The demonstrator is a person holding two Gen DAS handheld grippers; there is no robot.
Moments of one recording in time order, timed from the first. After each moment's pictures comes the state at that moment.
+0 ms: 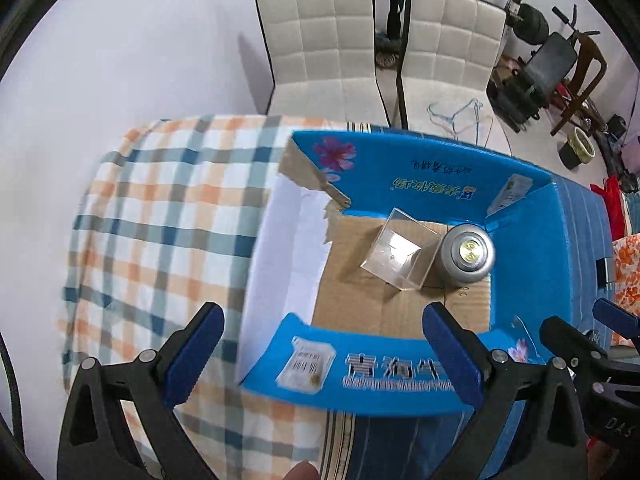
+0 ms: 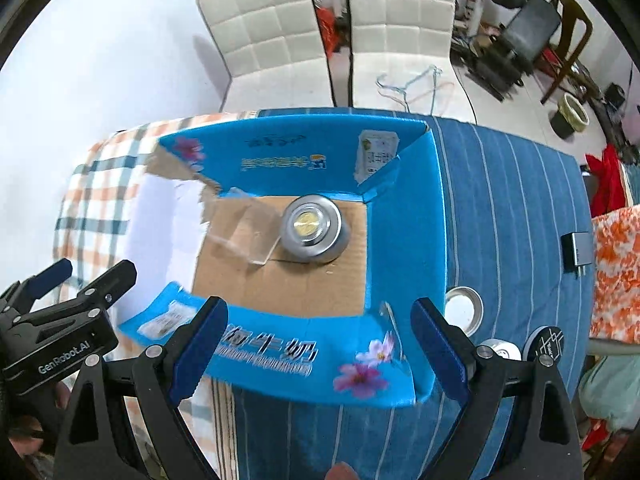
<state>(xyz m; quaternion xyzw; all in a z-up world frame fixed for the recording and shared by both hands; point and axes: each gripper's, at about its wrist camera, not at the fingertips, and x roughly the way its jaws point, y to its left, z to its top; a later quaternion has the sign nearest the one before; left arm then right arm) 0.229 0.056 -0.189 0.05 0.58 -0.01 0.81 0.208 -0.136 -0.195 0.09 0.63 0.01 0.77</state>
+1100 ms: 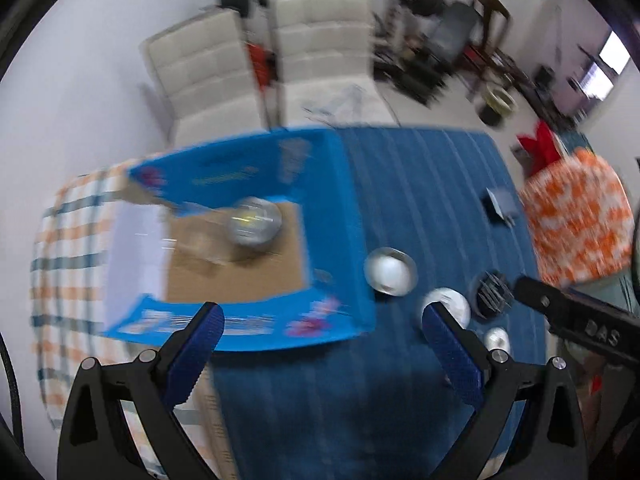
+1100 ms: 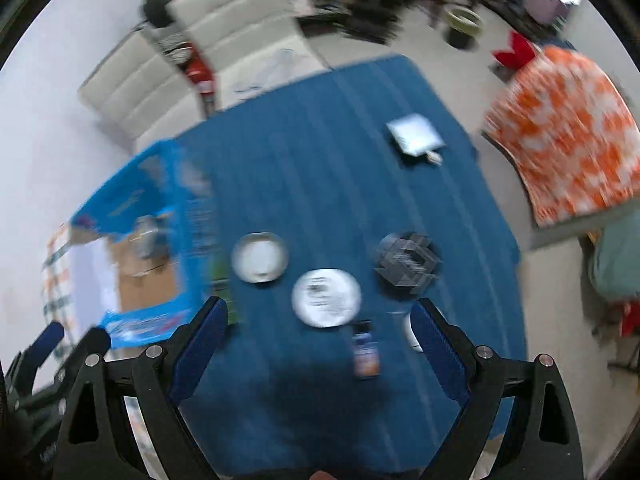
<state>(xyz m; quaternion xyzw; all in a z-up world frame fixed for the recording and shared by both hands) 0.152 -0.163 -0.186 0.10 0.57 -0.14 0.80 0.074 -0.399 -0.191 0.23 0.62 -0.16 0.73</state>
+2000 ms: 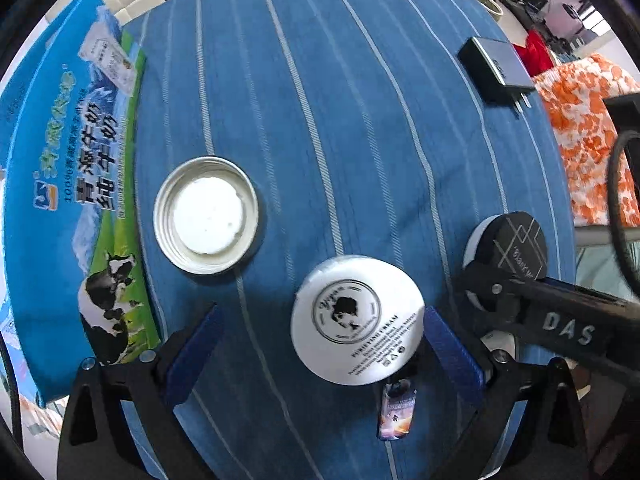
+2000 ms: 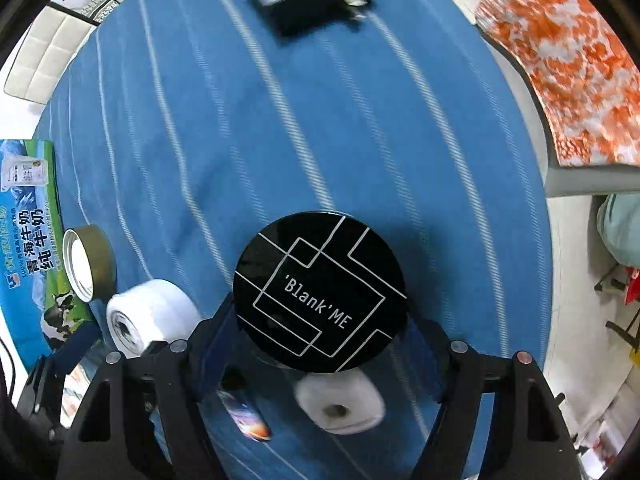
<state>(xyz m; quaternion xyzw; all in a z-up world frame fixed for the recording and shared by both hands) 0.145 -0.303 -0.373 0.13 0.69 -0.17 0.69 0.061 -0.509 -0.397 0.28 0.73 -0.14 0.61</state>
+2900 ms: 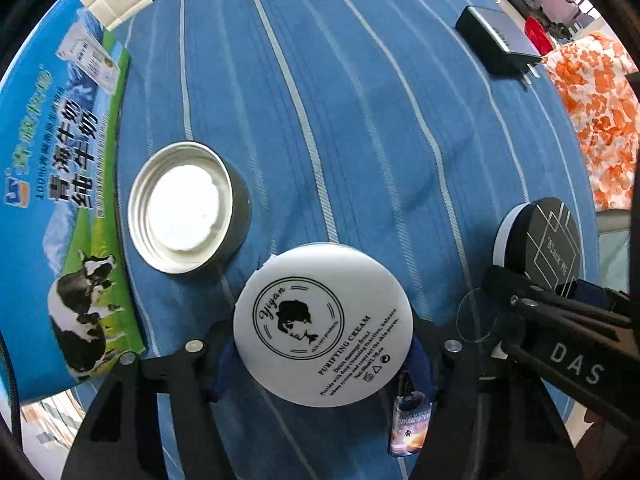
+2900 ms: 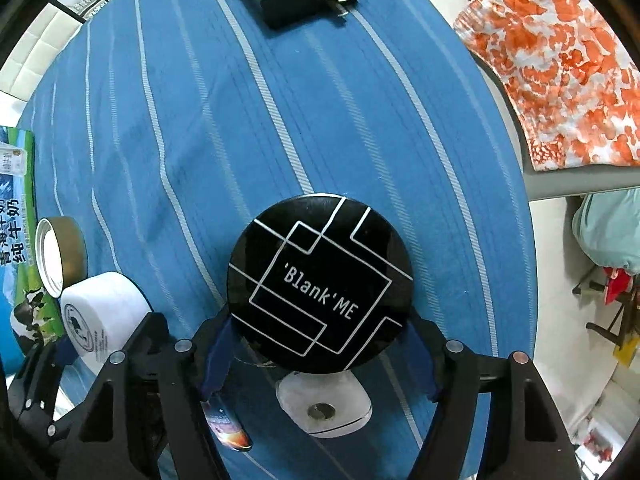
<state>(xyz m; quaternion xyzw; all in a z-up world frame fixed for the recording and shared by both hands) 0.135 -0.309 -0.388 0.16 0.67 -0.17 0.70 0.063 -0.488 -0.390 0.23 0.72 -0.19 0.63</state>
